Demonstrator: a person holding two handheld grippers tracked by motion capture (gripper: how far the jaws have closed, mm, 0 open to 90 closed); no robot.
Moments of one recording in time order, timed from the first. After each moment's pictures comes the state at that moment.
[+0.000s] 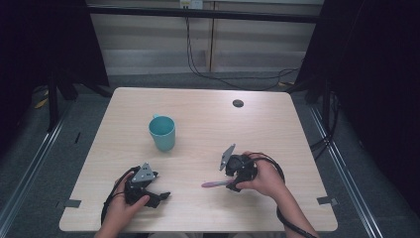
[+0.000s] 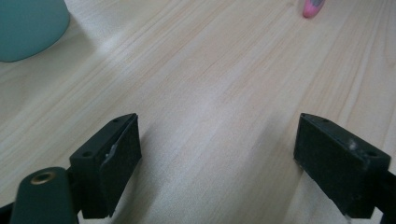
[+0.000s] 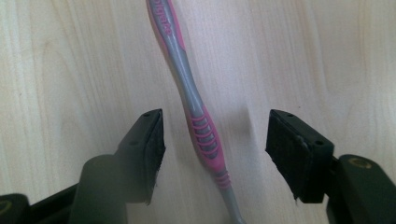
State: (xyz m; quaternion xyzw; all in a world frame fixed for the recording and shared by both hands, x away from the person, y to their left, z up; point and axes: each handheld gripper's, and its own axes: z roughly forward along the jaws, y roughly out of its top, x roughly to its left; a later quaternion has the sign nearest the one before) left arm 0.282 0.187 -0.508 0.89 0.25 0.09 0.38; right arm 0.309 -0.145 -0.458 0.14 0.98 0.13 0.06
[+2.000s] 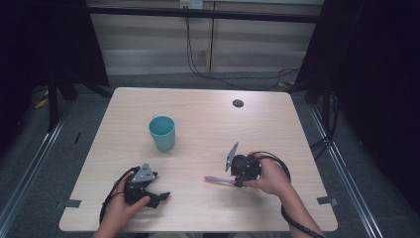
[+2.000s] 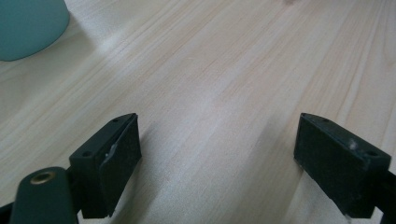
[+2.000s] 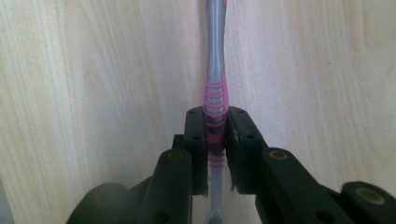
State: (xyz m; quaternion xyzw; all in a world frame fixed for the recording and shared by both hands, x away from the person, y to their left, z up) left arm 0.282 0.188 -0.508 0.89 0.25 0.09 0.38; right arm 0.311 -0.159 -0.456 0.14 0.99 0.09 0.00
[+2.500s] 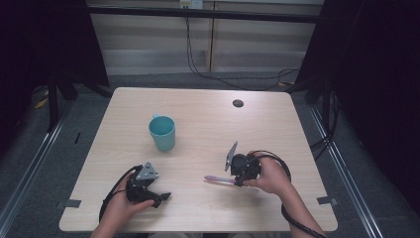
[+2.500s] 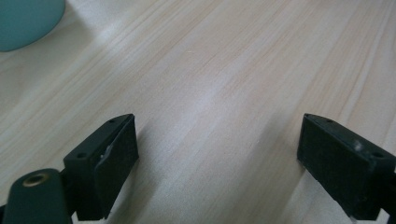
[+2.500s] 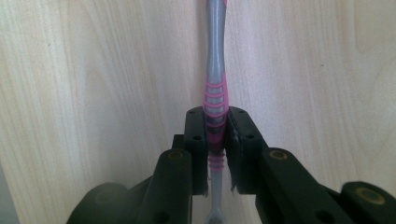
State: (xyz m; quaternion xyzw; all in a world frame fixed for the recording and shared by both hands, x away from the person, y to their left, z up) left arm 0.284 0.179 -0.501 0.90 0.26 0.08 0.34; right arm 0.310 -0.158 -0.450 0.14 0.99 0.08 0.00
